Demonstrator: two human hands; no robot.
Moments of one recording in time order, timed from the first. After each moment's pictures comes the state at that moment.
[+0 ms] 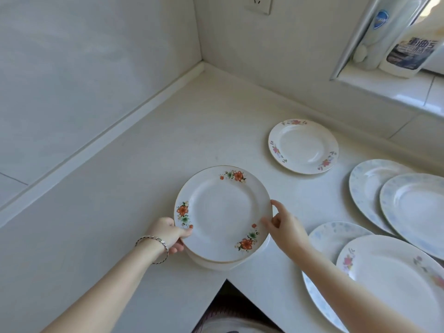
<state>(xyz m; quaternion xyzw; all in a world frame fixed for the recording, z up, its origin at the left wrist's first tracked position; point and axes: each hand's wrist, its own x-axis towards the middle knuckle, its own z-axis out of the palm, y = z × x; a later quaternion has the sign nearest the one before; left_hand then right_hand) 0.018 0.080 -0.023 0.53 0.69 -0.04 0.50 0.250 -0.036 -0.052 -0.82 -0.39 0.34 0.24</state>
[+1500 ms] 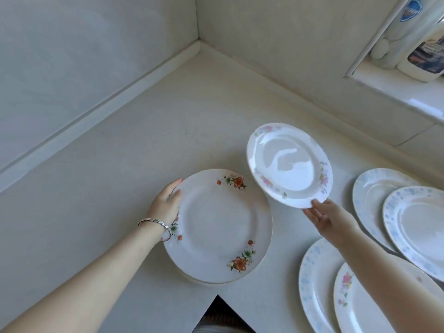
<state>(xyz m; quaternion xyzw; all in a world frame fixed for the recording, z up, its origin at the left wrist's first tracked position) 0.061 0.137 -0.043 0.52 0.64 0.15 0.55 0.347 -0.009 -0.039 -0.58 0.12 0.52 0.62</state>
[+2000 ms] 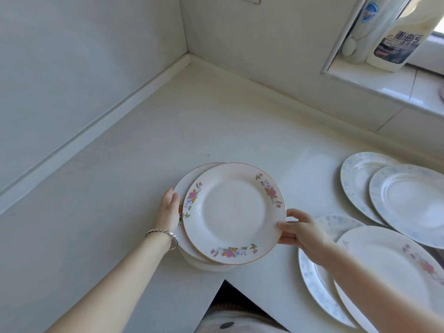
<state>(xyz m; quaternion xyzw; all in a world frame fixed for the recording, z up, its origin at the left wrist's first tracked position) 0.050 0.102 -0.037 0.48 0.64 0.20 0.57 0.268 -0.052 -0.027 -0.69 -0.09 0.57 0.45</state>
